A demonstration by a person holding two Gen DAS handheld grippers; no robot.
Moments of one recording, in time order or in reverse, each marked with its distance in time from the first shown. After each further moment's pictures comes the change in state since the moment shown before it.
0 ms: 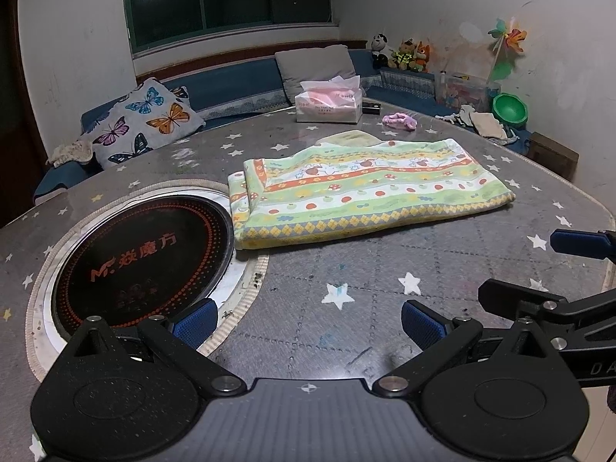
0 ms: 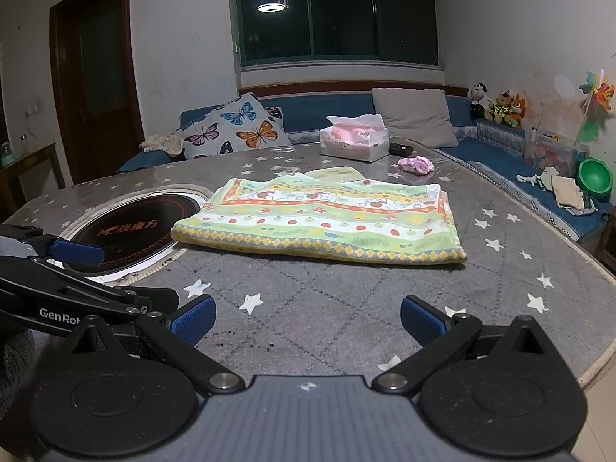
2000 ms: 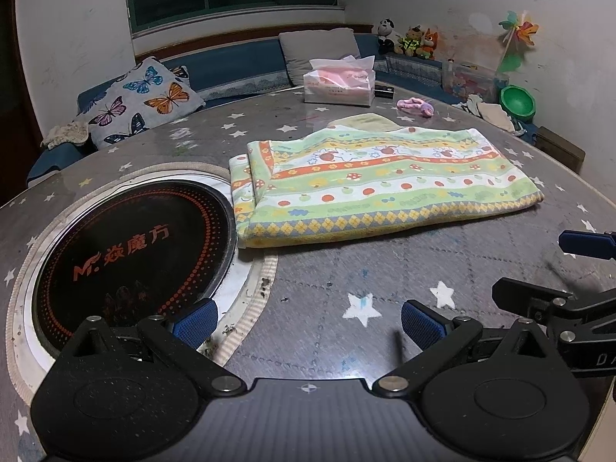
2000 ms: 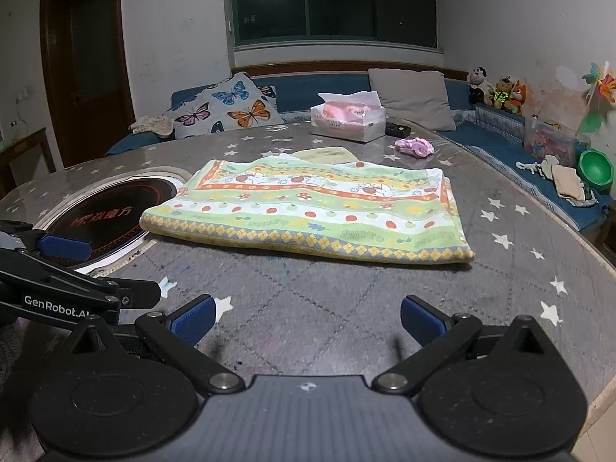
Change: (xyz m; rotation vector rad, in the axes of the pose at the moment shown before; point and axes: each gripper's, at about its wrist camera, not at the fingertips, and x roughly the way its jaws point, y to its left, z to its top) left arm 0.037 0.015 0.009 -0.028 0.058 -0.009; right arm 0.042 -0.011 0.008 -0.008 0.068 -0.019
